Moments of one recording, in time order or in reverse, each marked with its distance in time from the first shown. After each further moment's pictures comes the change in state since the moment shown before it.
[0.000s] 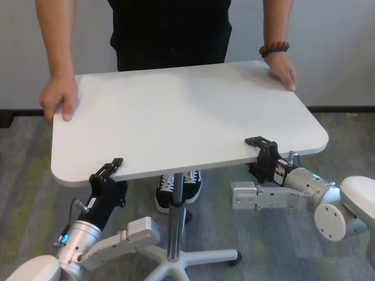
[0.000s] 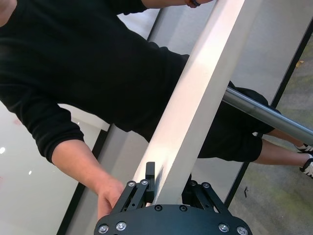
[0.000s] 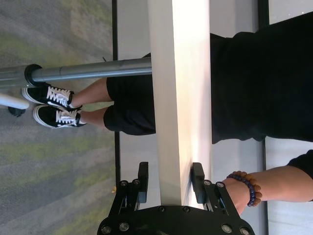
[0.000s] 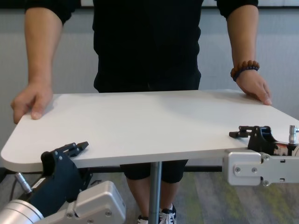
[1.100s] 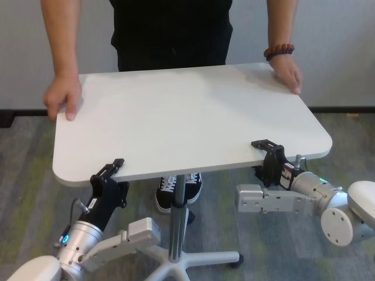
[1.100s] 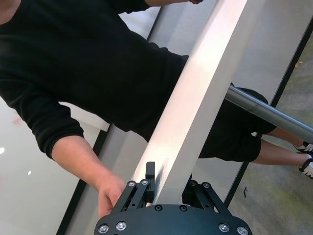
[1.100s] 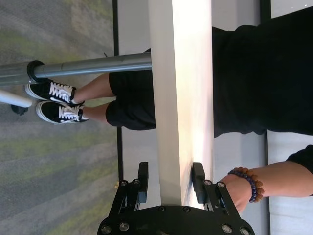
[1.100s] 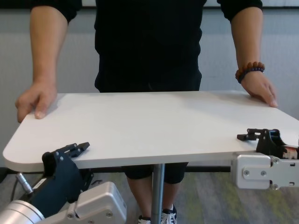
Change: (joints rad) left arm 0.000 0.000 0.000 0.000 0.000 0.000 0.000; right arm -0.027 0.017 0.012 -0.028 0.008 0.015 0.011
